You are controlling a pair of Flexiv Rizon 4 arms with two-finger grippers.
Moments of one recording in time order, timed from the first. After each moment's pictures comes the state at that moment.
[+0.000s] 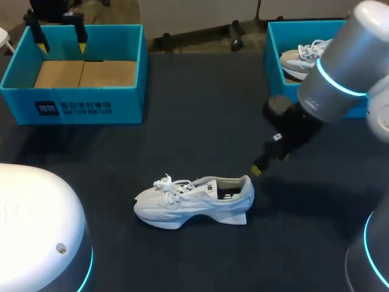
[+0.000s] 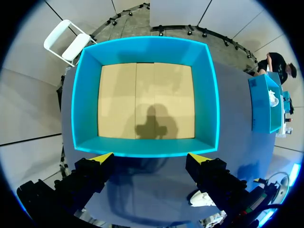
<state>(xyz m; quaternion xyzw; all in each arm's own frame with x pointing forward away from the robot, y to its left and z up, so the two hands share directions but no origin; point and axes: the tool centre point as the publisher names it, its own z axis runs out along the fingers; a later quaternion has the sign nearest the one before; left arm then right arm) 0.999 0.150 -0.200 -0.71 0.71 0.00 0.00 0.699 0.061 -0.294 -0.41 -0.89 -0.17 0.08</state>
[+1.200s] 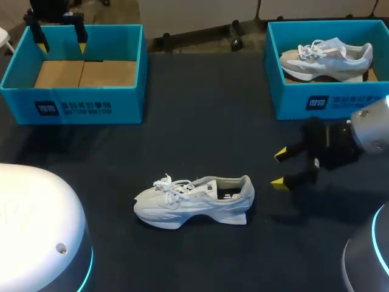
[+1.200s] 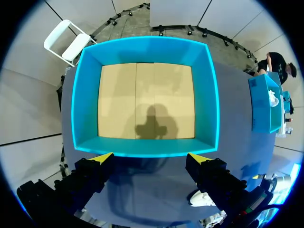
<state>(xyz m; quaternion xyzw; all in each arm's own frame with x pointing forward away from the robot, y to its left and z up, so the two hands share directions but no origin) 0.999 0.150 -0.200 -0.71 0.71 0.00 0.00 0.699 0.035 -0.323 -0.16 -0.90 -0.40 0.02</state>
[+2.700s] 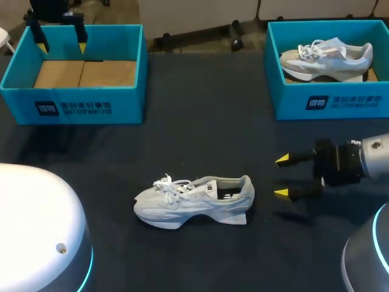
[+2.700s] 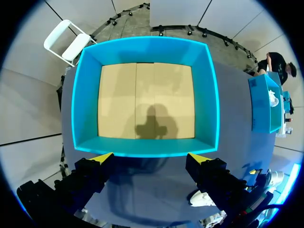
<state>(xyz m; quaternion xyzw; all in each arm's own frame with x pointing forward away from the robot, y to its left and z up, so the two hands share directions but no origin) 0.999 0.150 -0.200 -0.71 0.71 0.00 0.00 0.712 0.026 -0.372 -0.10 -0.86 -0.49 -0.04</state>
